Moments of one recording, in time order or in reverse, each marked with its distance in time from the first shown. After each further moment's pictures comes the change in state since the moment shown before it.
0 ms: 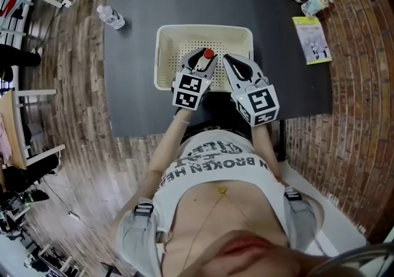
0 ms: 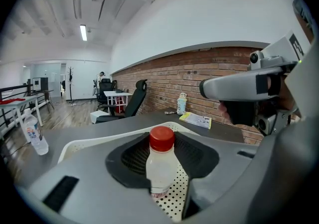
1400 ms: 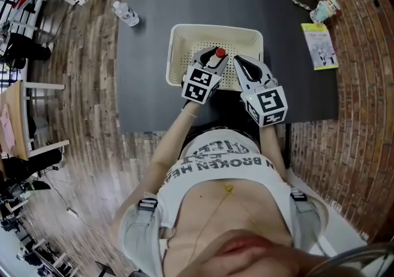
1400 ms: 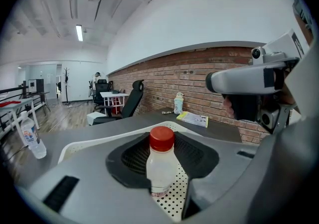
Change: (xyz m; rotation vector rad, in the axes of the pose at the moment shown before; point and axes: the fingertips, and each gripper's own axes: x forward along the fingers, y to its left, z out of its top) left arm -0.004 -0.003 -0.004 0.030 0.007 -0.037; right arm -0.012 0.015 0.005 -0.029 -0.007 0.013
